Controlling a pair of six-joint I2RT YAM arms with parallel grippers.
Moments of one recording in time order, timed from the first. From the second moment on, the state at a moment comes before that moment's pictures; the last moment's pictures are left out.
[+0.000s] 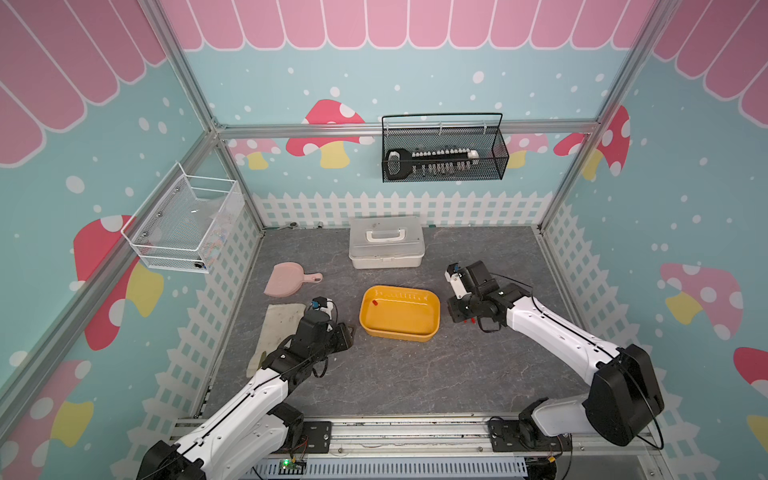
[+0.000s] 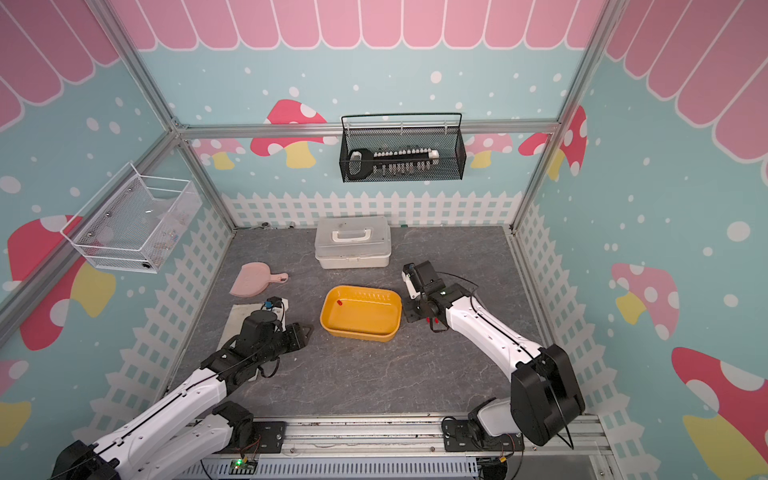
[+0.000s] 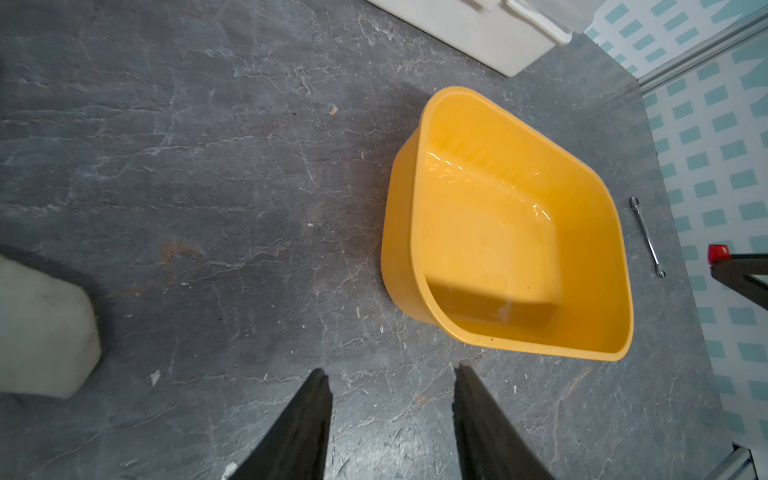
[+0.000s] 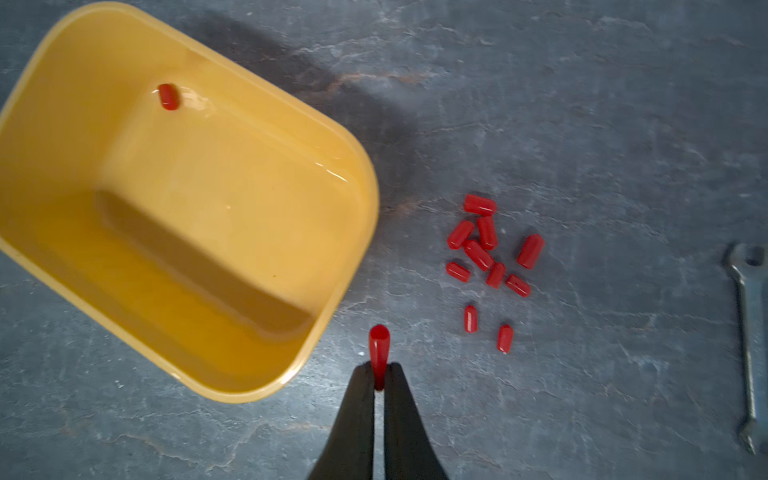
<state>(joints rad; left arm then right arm) -0.43 0.88 0.43 -0.27 0.06 -0.63 0.48 1.38 1.01 -0.65 0.01 0.13</state>
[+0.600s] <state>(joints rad) -0.45 0.91 0.45 -0.27 0.06 -0.63 0.33 1.51 0.94 -0.65 -0.02 0.08</state>
